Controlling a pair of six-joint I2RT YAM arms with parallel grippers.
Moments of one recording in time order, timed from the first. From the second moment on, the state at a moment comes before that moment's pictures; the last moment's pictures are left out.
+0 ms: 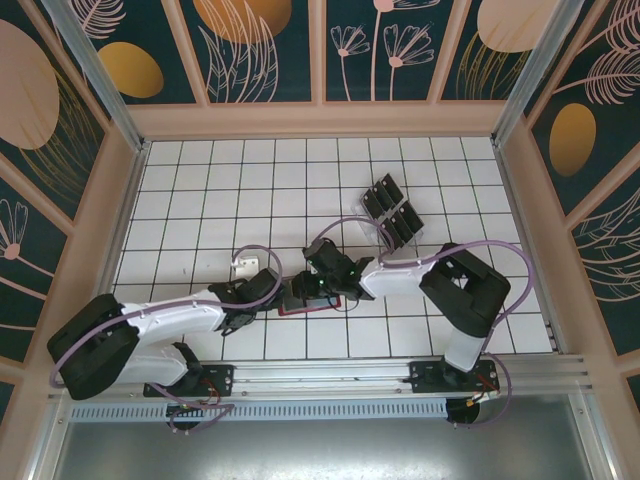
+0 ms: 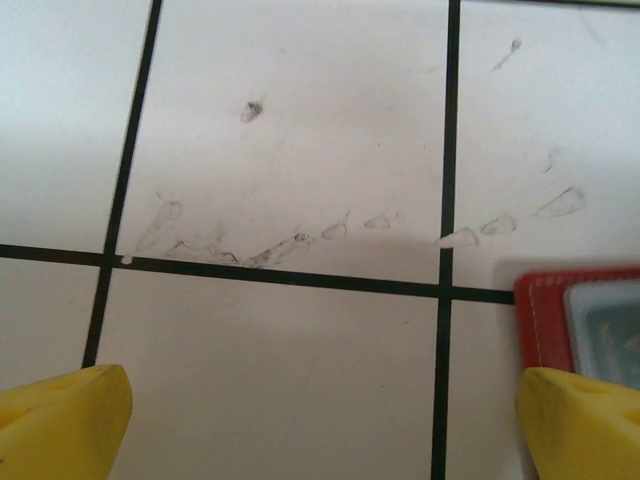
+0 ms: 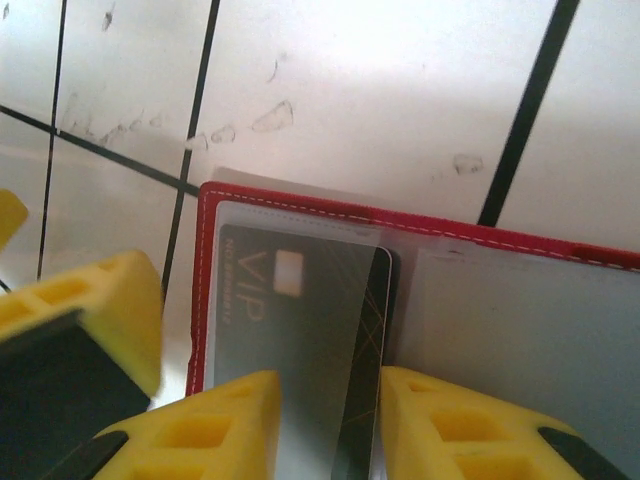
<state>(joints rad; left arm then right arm) -0.90 1.26 0.48 -0.37 -0.51 -0.92 0.99 1.75 0.85 0.02 -0.18 0.78</state>
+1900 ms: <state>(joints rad) -0.90 1.34 0.47 -0.34 -0.48 -0.95 1.03 1.69 0.72 0.11 -0.22 0.84</state>
